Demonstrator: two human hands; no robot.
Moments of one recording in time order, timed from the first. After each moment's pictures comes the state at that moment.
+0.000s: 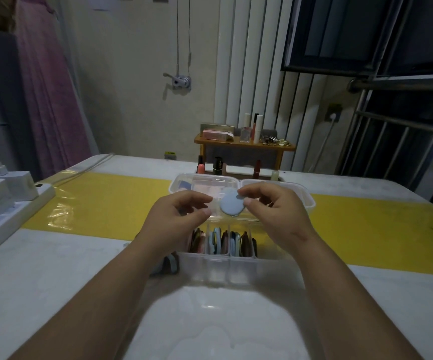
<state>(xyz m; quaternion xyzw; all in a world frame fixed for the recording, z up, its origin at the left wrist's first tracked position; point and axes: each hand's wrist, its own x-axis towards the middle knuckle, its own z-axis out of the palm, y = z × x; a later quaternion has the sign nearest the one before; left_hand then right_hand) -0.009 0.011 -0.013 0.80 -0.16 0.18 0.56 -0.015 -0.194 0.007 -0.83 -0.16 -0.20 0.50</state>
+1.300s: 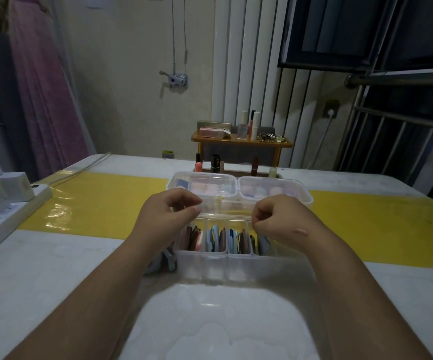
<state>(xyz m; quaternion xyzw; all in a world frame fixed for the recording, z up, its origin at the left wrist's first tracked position) -0.006 0.018 -0.015 0.80 -0.13 0.19 0.55 -0.019 -0.209 0.020 -0.96 -0.05 -0.03 0.28</state>
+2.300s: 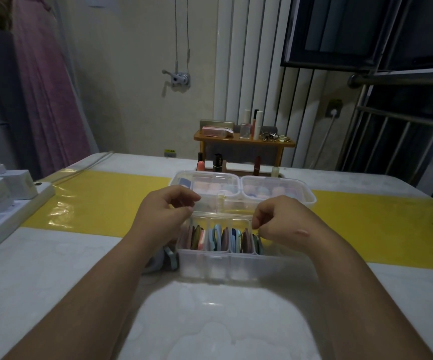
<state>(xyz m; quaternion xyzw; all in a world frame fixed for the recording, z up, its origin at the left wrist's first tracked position) -0.006 0.022 -0.012 0.80 -0.09 0.16 0.57 -0.021 -0.204 0.022 -0.96 -0.03 0.00 0.27</state>
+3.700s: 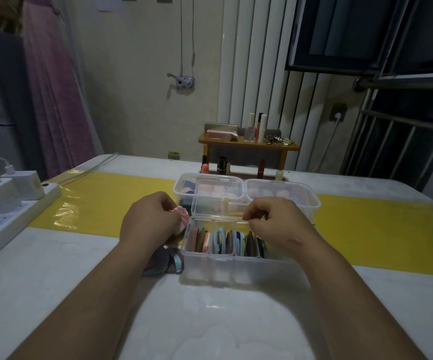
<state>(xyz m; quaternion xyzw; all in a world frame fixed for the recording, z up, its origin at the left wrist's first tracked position) 0.014 0.044 -0.027 0.89 0.07 0.18 0.42 -0.016 -0.193 0.007 -0.93 -0.11 -0.10 0.32</state>
